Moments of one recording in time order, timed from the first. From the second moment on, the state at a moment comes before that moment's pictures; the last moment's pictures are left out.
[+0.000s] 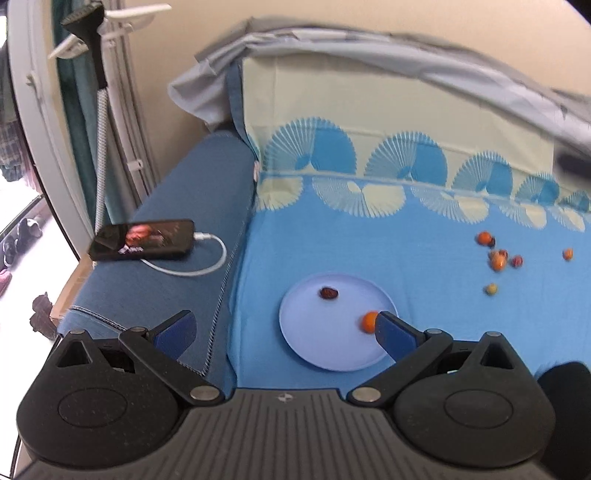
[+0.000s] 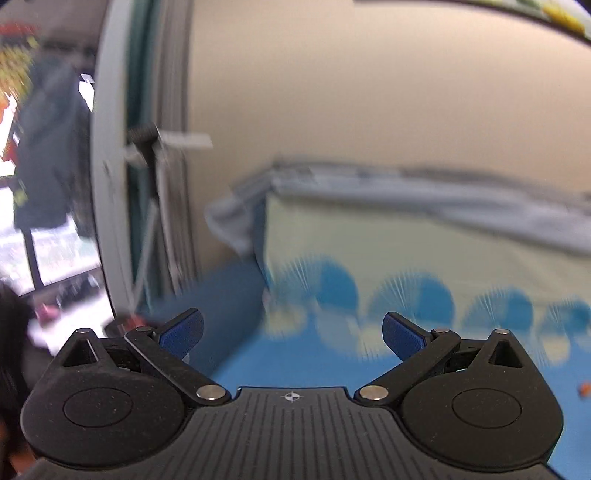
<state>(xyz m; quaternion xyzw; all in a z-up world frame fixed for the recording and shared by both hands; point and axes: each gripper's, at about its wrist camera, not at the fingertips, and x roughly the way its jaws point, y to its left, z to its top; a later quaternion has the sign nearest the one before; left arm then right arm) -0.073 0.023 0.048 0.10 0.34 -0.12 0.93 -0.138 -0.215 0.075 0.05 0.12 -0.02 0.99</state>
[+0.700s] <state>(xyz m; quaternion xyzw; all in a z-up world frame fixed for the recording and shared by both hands) -0.019 -0.127 -0.023 0.17 0.42 -0.20 0.87 -0.138 -0.354 -0.053 0.12 0.20 -0.24 0.94</state>
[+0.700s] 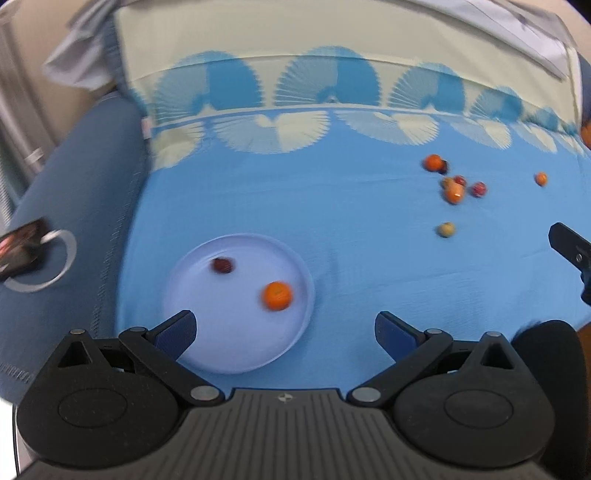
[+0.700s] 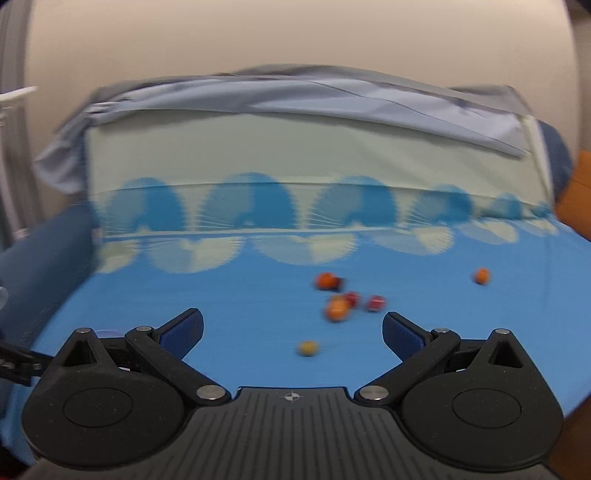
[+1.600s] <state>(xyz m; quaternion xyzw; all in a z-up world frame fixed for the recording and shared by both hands) 0.090 -0.430 -0.202 0.31 0.44 -0.38 0.75 0.071 -0.589 -0.244 0.14 0.30 -0.31 0.89</state>
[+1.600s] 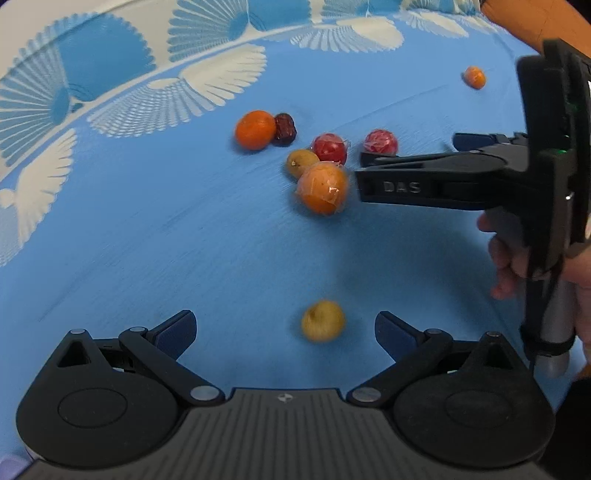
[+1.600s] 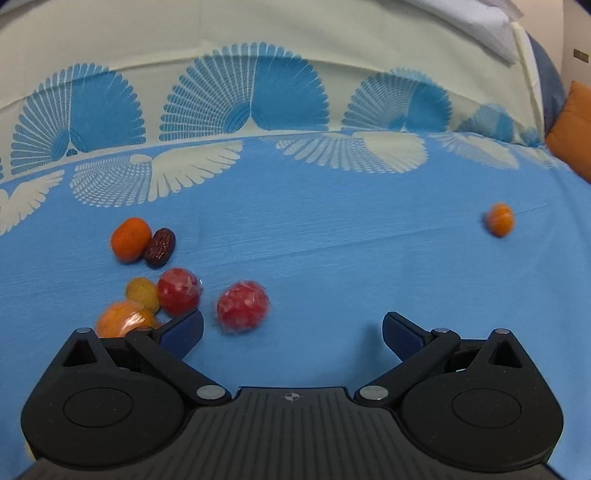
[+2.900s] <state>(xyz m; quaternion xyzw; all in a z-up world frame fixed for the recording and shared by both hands) 0.025 -0.166 -0.055 0.21 0.52 -0.21 0.80 -0.082 -0.389 -0.083 0.17 0.21 -0.16 0.95</state>
